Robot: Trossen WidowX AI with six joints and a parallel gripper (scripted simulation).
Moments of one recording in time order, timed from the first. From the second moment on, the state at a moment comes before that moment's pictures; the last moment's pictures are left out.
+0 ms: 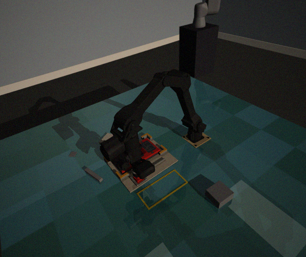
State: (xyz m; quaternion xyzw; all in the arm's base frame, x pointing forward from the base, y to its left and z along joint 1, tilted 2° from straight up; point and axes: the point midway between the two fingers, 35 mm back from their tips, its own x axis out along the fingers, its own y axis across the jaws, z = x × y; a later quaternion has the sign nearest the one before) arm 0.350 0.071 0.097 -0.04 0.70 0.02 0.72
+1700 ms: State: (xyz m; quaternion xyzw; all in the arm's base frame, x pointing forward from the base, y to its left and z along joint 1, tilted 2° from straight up) arm 0.349 0.072 0.117 -0.04 0.69 0.02 0.72
